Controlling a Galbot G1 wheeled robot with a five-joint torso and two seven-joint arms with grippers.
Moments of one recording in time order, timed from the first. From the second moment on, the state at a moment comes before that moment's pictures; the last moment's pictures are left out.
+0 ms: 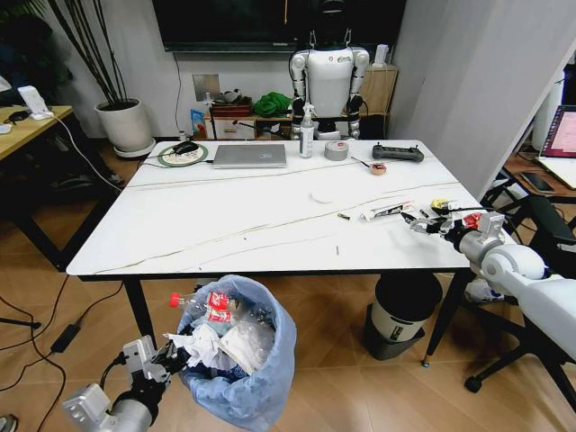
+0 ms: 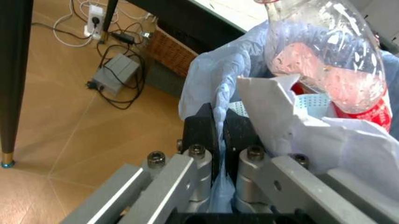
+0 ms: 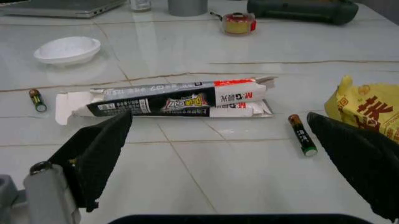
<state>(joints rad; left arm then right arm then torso) 1.95 -1.13 -0.62 -2.37 -0.93 0.17 -0.26 -0.53 0.60 -0.17 1.27 1.07 -0.06 -0.18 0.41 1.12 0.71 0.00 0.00</state>
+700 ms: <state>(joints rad) 1.96 -1.13 -0.63 -2.37 -0.92 0.17 -0.27 -0.48 0.70 -0.17 1.08 1.04 -0.04 -0.23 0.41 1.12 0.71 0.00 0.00</state>
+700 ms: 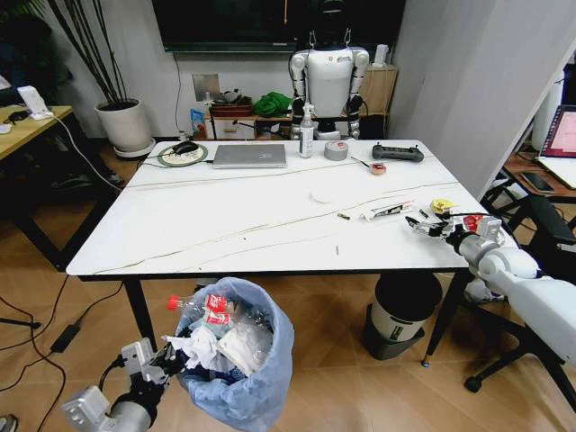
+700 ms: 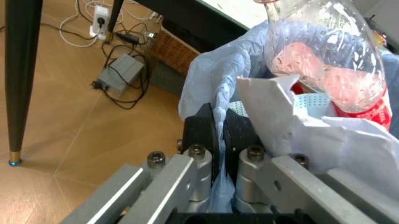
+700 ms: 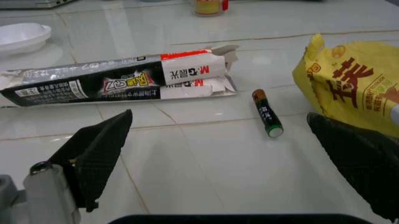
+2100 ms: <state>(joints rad) 1.95 -1.13 -0.63 -2.36 -0.93 0.17 -0.26 -0.42 0.77 -0.19 0.95 1.03 -0.03 -0.25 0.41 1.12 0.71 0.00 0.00</state>
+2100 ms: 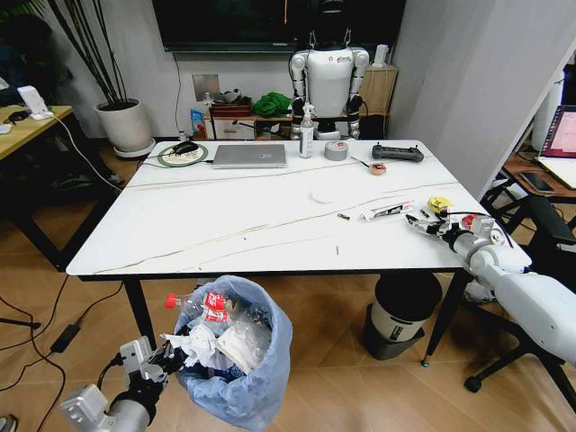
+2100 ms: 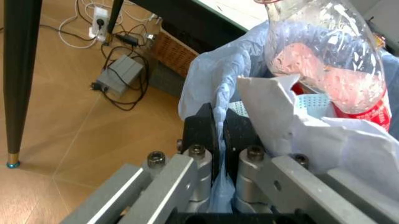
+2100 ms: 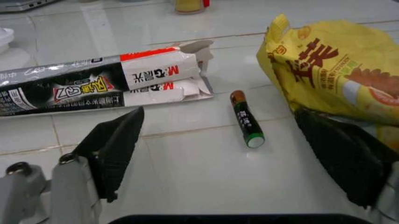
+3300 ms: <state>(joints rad) 1.95 -1.13 -0.62 -2.37 -0.93 0.17 -0.27 -0.49 0.67 -0.15 1.05 1.03 -0.02 -0.25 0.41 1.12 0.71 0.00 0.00</state>
